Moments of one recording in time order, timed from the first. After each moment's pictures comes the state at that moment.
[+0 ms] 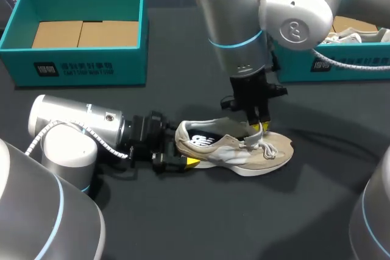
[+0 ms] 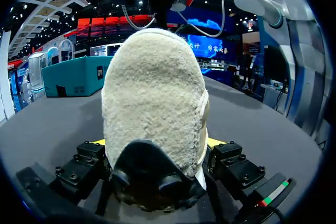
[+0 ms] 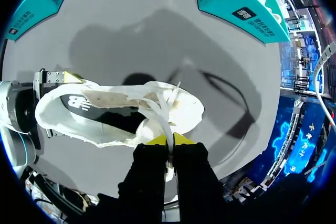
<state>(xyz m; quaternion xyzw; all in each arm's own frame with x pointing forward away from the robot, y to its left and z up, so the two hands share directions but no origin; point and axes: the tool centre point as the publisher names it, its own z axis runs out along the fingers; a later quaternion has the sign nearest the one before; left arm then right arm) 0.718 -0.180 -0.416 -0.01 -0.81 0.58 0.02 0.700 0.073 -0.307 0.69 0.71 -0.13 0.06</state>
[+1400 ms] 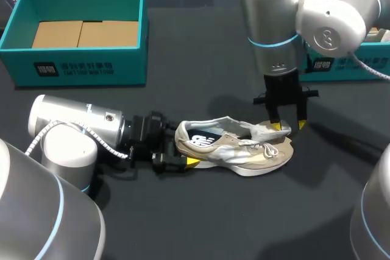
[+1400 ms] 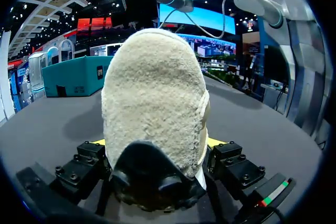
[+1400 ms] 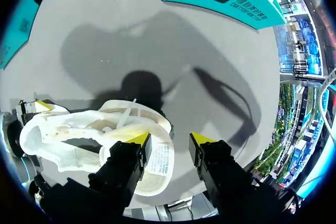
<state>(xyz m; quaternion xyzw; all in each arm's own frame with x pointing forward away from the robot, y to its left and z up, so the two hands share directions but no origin) 0.718 -0.179 -0.416 -0.01 -0.81 0.58 0.02 0.722 0.009 -0.327 0.73 0.67 -0.14 0.06</state>
